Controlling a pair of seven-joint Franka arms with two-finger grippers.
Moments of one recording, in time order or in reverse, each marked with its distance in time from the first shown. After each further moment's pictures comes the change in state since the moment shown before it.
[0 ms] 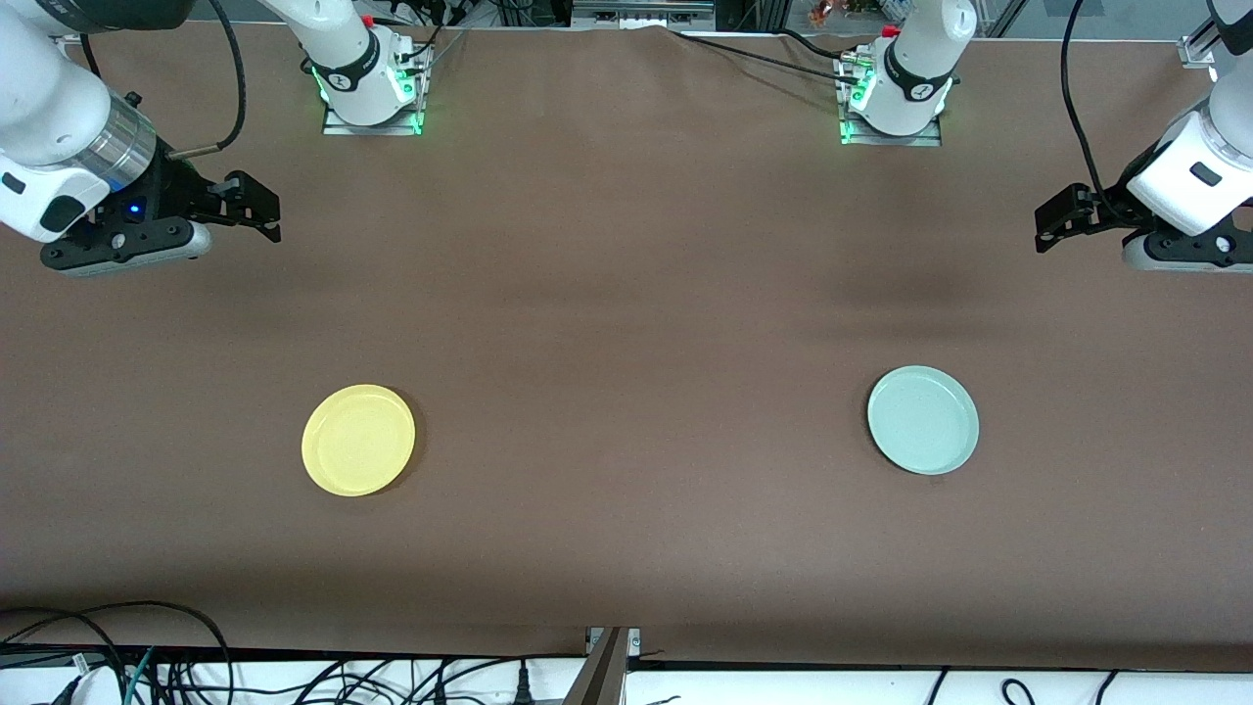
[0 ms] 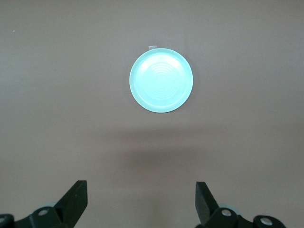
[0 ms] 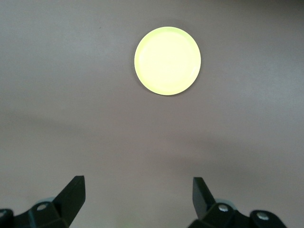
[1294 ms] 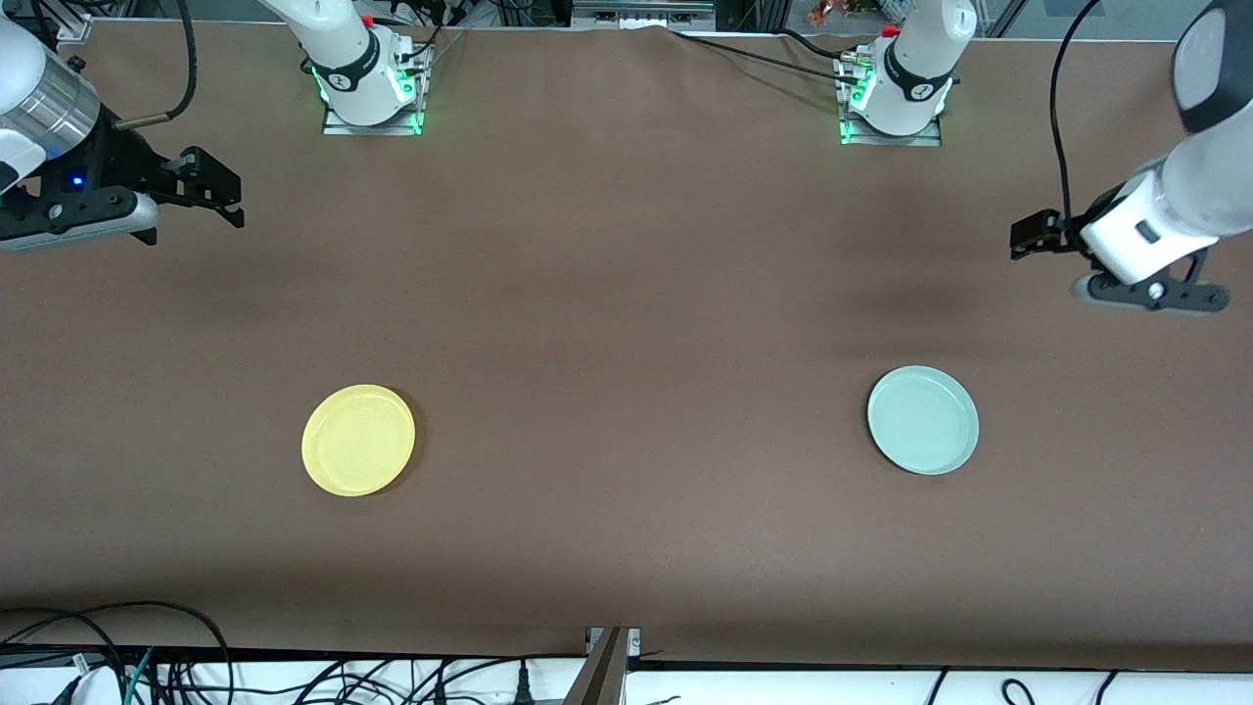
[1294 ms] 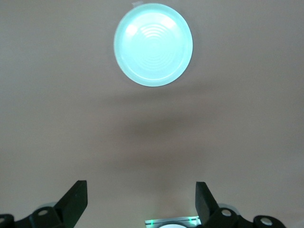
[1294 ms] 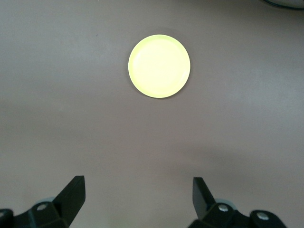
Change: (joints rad) left arm 0.004 0.143 0.007 -0.005 0.000 -0.036 0.146; right arm -0.001 -0.037 -0.039 0.024 0.000 -0.024 -0.054
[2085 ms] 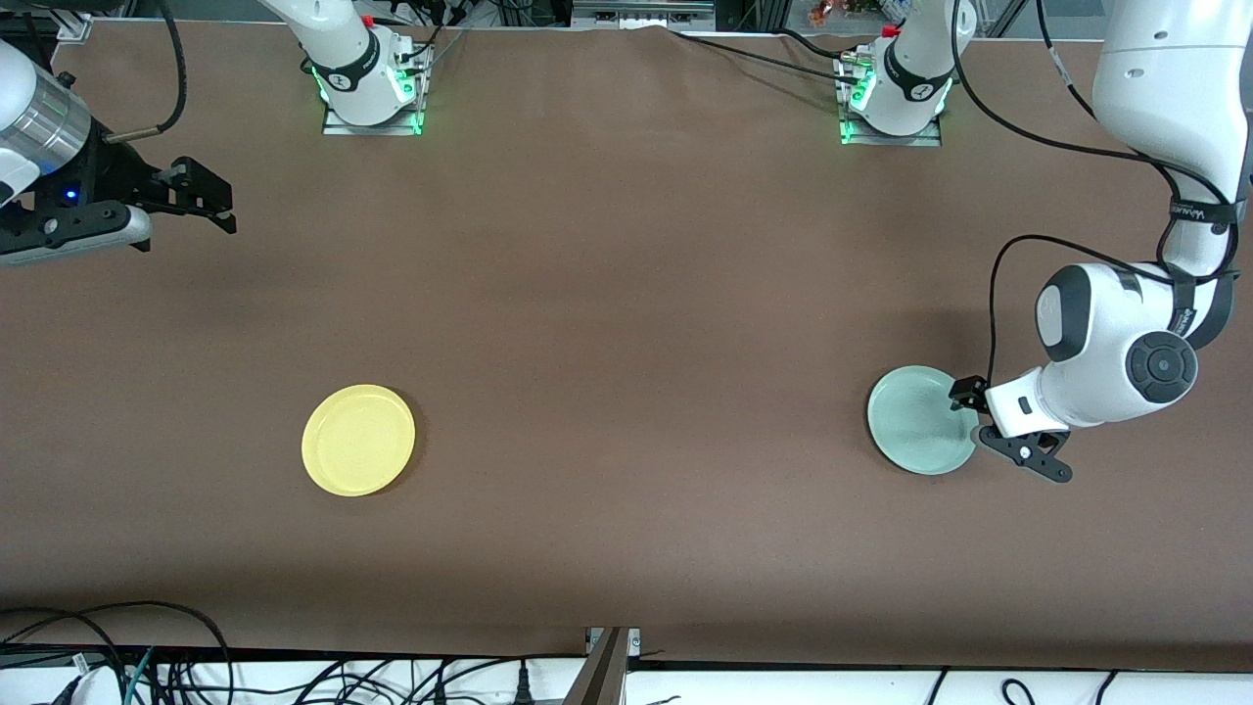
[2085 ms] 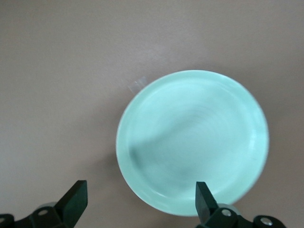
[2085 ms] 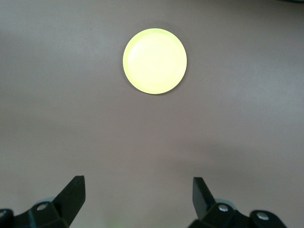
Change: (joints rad) left arm 0.073 0.479 0.006 0.002 0.007 0.667 0.422; right arm -0.010 0.018 -0.025 -0.001 0.000 -0.005 -0.026
